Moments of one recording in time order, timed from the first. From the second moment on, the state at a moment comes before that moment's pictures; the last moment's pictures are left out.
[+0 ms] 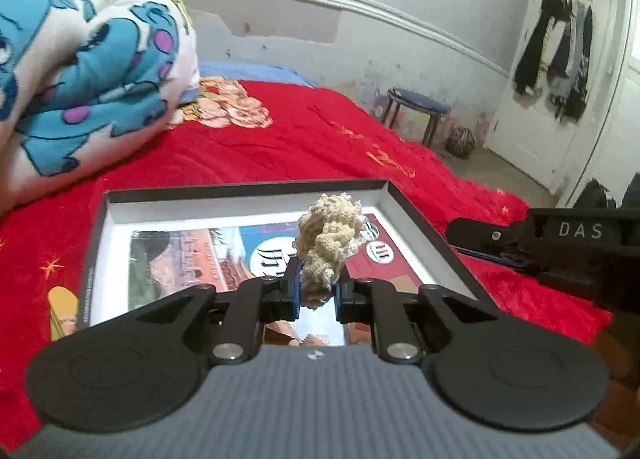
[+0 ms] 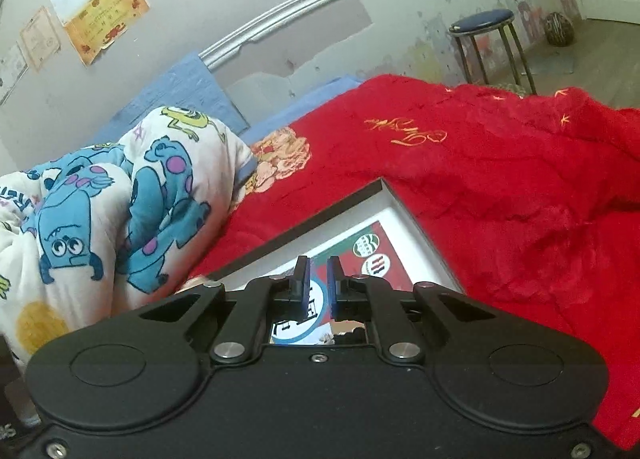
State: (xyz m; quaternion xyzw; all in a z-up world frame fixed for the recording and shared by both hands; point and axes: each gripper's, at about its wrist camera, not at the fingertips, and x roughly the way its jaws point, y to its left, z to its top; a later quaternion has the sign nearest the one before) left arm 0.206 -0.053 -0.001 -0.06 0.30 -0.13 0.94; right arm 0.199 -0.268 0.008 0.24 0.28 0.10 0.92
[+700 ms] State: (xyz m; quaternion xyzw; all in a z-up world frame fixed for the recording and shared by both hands) left arm 0.206 -0.066 -0.027 -0.03 0.34 -0.16 0.93; right arm 0.195 -0.264 -0.012 0.25 0.32 0.11 0.91
